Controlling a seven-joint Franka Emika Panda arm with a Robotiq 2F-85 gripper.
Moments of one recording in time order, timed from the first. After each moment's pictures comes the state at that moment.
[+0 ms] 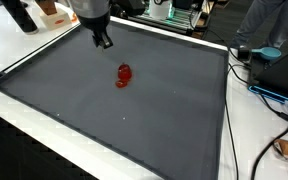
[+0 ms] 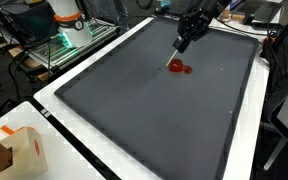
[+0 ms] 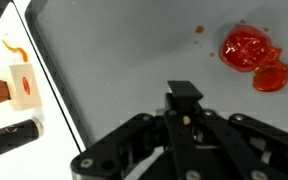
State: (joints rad) arm 0.24 0.67 -0.09 -1.32 -0.28 1.56 0.76
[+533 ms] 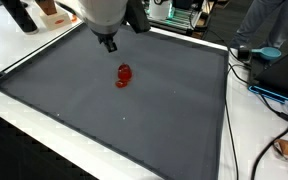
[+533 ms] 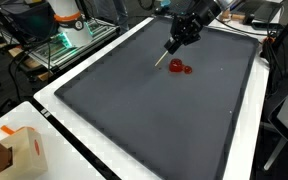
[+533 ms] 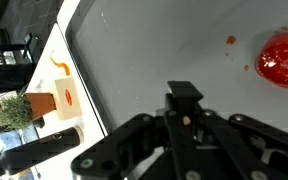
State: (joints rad) arm 0.28 0.72 -0.10 -1.31 -0.38 1.44 0.89
